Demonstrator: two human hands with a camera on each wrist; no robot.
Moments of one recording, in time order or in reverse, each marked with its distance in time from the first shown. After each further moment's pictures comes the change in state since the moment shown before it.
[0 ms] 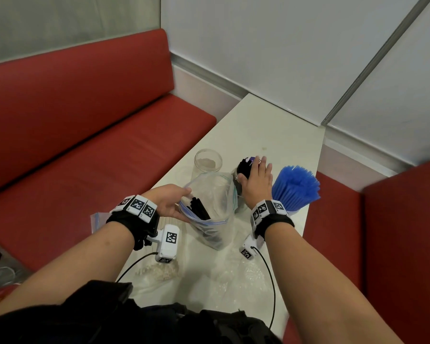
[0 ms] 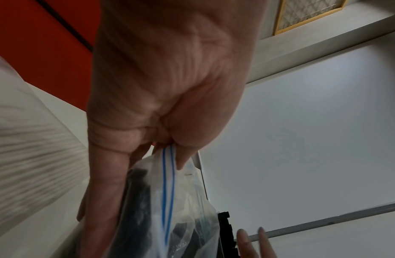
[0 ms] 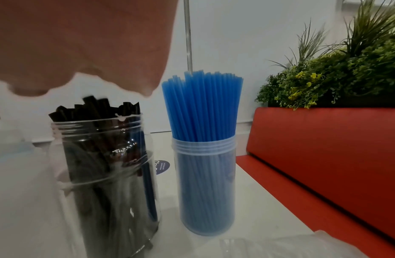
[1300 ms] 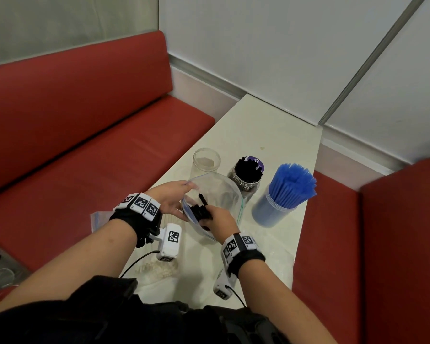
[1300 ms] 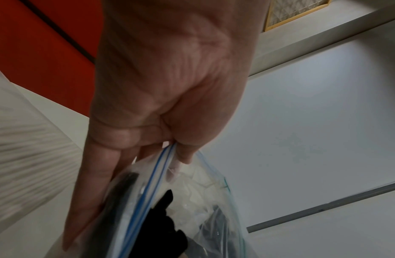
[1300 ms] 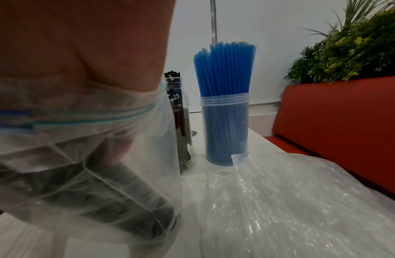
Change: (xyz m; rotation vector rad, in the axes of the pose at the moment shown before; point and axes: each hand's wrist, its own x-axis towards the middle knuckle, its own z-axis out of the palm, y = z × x) left_hand -0.017 0.003 0.010 0.213 -0.021 0.098; right_hand -0.088 -0.036 0.063 0.330 -0.370 -0.111
